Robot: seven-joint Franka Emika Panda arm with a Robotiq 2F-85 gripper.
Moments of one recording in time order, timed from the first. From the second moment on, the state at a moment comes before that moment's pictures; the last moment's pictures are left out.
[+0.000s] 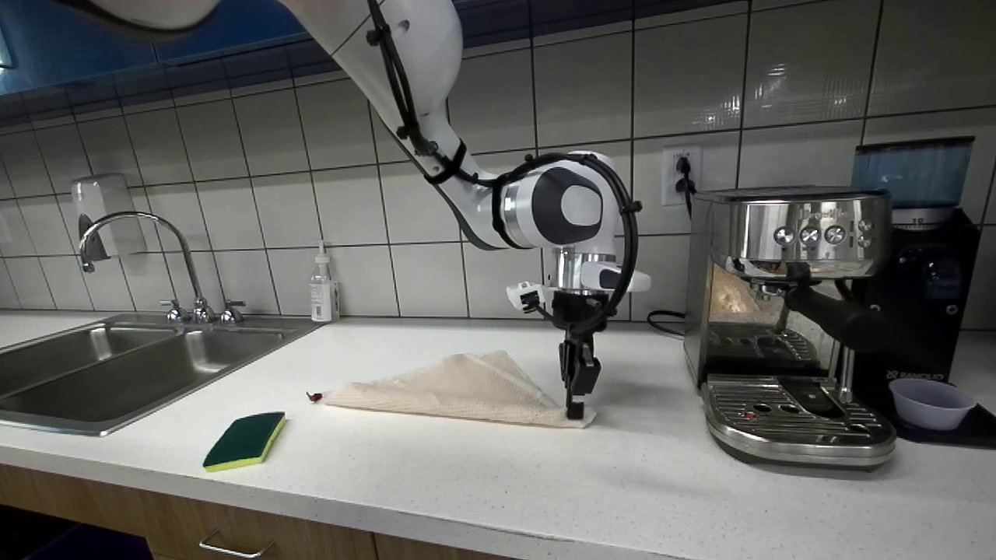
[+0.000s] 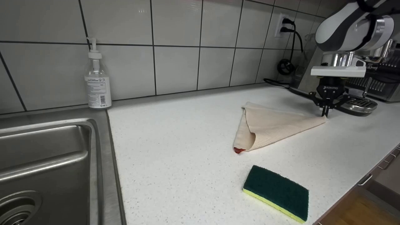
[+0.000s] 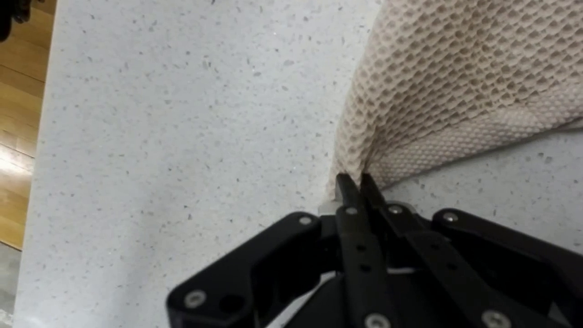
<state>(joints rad) -0.25 0.61 -0.32 -1.79 0.14 2.16 0.60</state>
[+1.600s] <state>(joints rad) -0.17 0.42 -0.27 -1.90 0.16 2.16 0.59</state>
